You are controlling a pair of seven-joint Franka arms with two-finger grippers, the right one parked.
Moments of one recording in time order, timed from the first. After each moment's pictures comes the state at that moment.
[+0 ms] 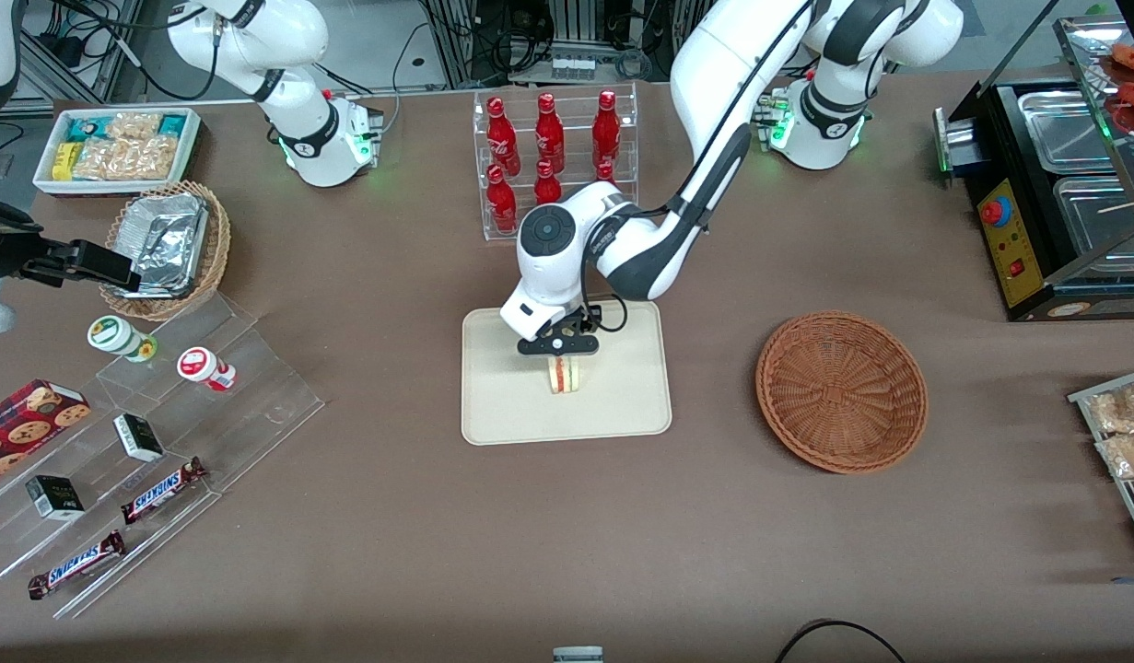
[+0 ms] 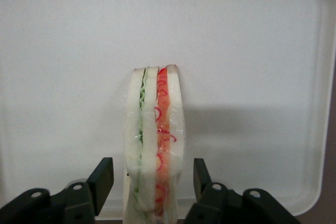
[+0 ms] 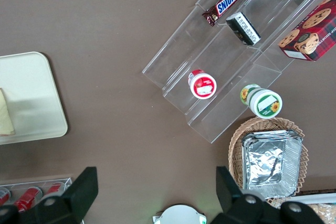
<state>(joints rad) -0.81 0.69 -0.06 -1.51 0.05 2.23 -0.94</state>
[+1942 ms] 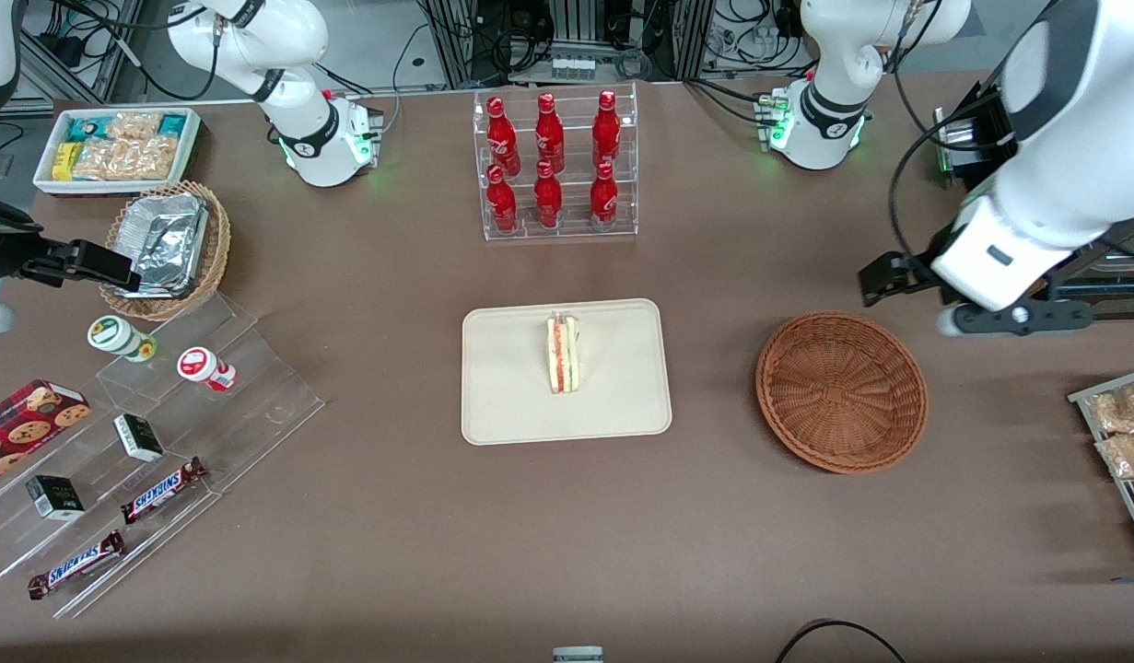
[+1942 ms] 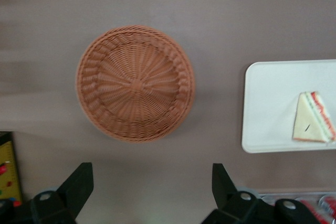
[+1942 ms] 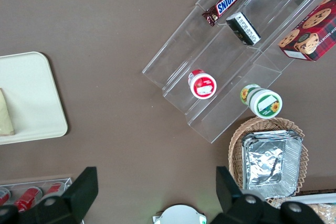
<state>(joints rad) -0.14 0.08 -0.03 -1.55 -0.04 1.56 -0.17</state>
